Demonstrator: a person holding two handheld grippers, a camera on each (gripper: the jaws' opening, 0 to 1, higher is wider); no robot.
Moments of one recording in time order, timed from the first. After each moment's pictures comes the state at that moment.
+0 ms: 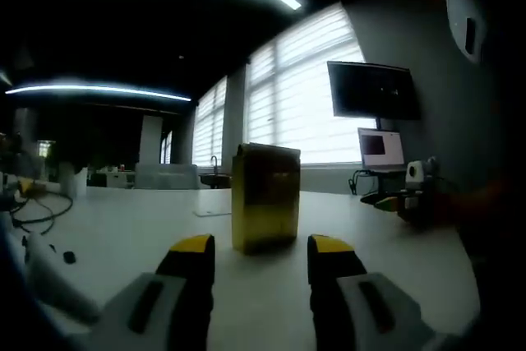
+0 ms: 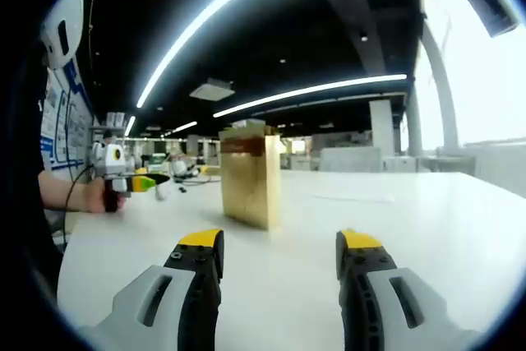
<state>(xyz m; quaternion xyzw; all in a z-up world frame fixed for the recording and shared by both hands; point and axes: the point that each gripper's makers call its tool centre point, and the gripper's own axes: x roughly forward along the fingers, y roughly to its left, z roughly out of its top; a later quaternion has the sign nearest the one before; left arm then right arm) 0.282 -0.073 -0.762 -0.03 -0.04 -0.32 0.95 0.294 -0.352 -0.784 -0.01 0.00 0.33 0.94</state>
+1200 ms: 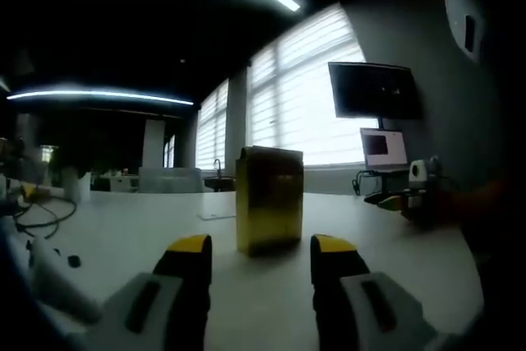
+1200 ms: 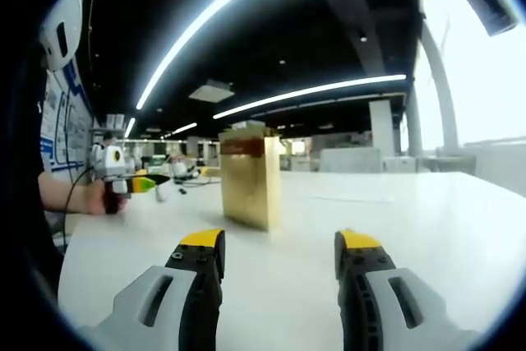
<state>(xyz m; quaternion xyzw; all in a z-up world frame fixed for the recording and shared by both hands) 0.283 -0.070 -0.759 -0.02 -0.05 -0.31 0.95 0.294 -0.353 -0.784 0.00 0.00 0.33 0.94</state>
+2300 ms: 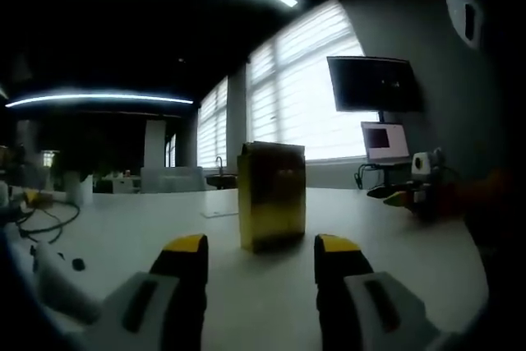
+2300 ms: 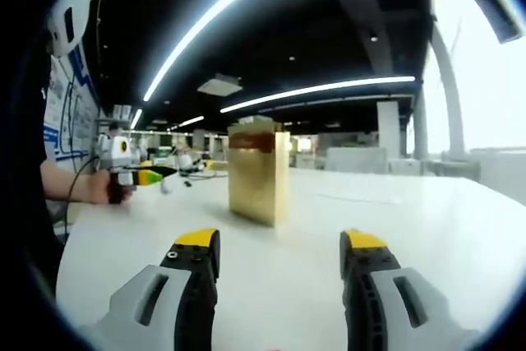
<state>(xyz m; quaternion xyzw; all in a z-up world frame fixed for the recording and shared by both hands) 0.284 -0.069 -0.763 0.00 -0.04 -0.31 0.95 0.289 -0.343 -0.785 -0.03 0.00 0.34 0.94</state>
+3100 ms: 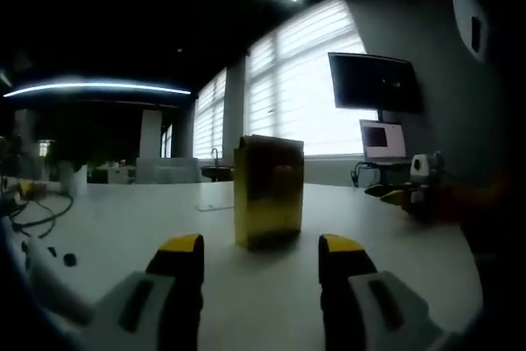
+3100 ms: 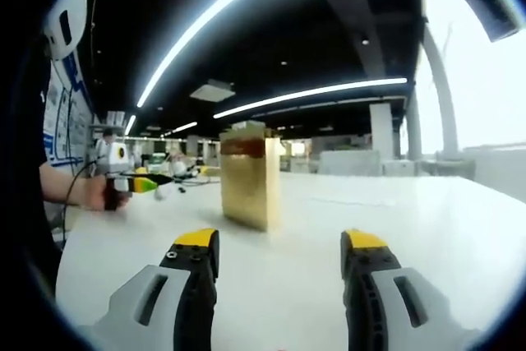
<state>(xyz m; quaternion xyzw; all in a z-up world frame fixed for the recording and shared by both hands) 0.292 -0.075 -0.763 -0.01 -0.02 -0.32 0.95 0.293 -0.354 -0.782 -0.01 -0.01 0.33 0.94</state>
